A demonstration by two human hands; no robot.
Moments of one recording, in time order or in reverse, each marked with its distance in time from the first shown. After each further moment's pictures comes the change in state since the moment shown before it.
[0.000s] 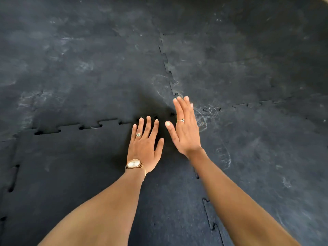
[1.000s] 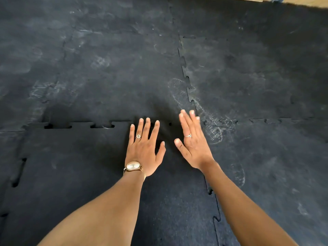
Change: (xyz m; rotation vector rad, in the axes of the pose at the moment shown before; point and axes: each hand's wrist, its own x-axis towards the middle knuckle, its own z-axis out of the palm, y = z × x) left_hand 0.004 -0.029 -0.009 0.063 0.003 -0.103; right_hand -0.008 0.019 0.025 0.072 -0.146 -0.092
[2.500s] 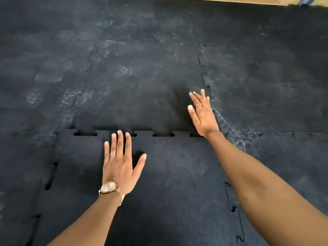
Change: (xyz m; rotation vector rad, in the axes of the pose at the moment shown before) left_hand -0.037 -0.094 -0.023 0.110 0.049 -0.198; right_hand 0.129 0.023 0.020 0.010 0.021 0.082
